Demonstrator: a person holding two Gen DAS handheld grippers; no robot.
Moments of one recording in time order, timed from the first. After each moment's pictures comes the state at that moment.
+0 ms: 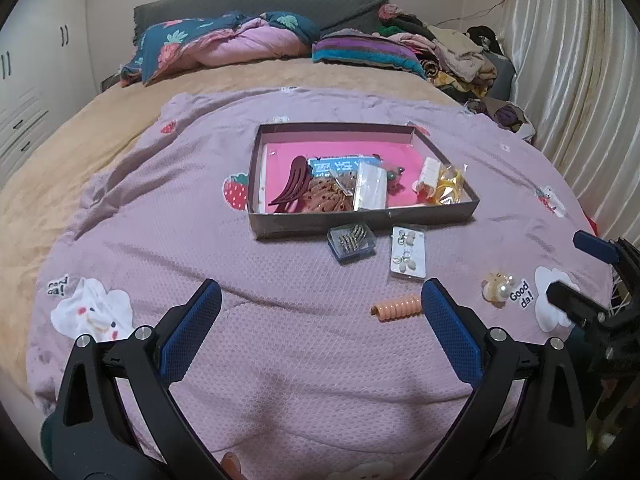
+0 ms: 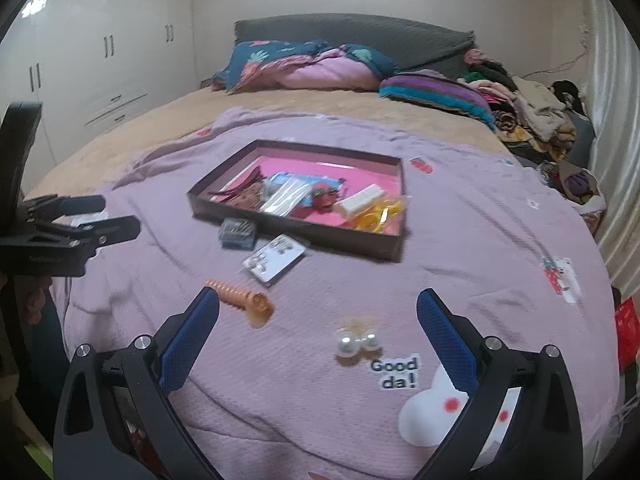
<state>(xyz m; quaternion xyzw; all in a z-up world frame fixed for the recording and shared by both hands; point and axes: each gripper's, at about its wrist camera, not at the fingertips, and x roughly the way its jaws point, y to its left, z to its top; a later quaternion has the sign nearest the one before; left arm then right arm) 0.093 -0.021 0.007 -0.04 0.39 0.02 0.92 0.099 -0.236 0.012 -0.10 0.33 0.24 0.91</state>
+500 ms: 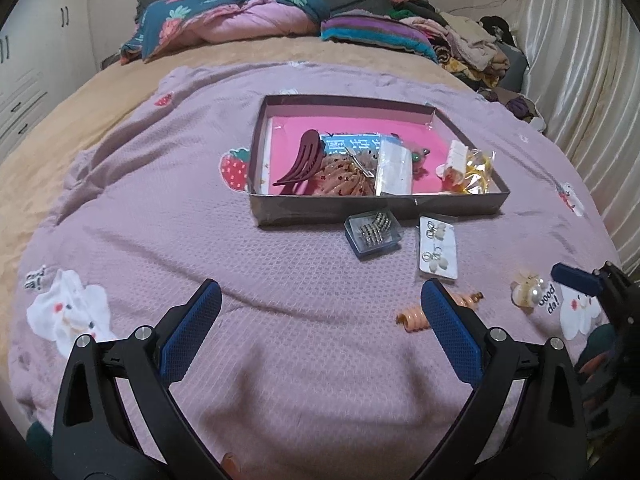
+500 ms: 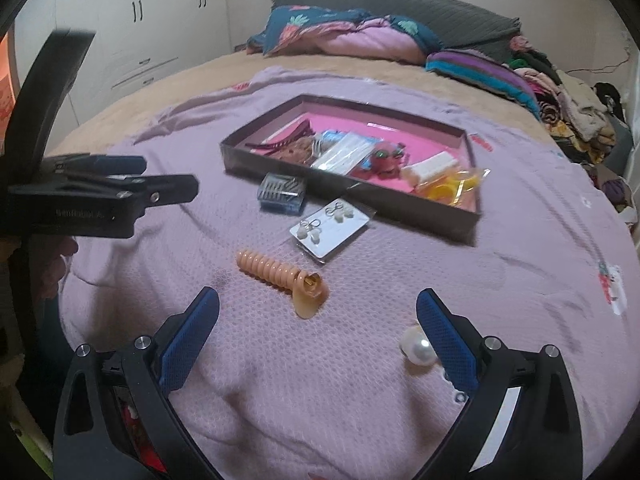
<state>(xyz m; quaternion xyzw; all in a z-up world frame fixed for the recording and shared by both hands) 0.128 -0.009 -0.027 -0.05 0.42 0.02 0.91 0.120 -0.185 -0.035 -0.13 0.38 0.30 0.87</state>
